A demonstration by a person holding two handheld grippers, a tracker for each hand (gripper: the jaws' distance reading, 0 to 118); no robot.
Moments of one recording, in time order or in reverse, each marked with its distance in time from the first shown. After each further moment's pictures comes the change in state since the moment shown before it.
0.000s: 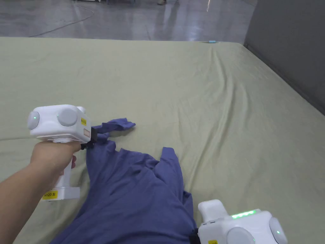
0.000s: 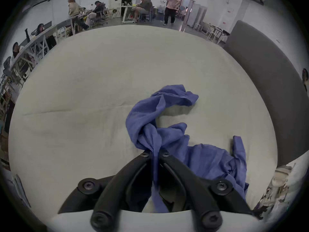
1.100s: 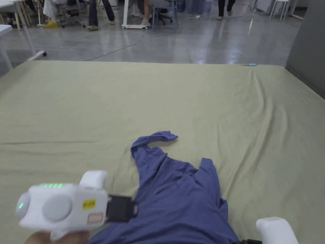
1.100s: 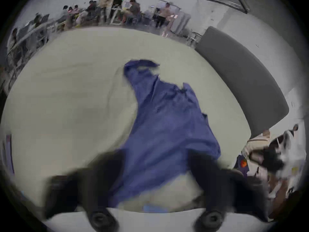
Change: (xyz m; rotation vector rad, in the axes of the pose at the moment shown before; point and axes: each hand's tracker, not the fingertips) left arm -0.007 -0.178 0.150 0.043 -0.262 -0.052; right arm -0.049 -0.071 0.123 0.292 0.028 0.061
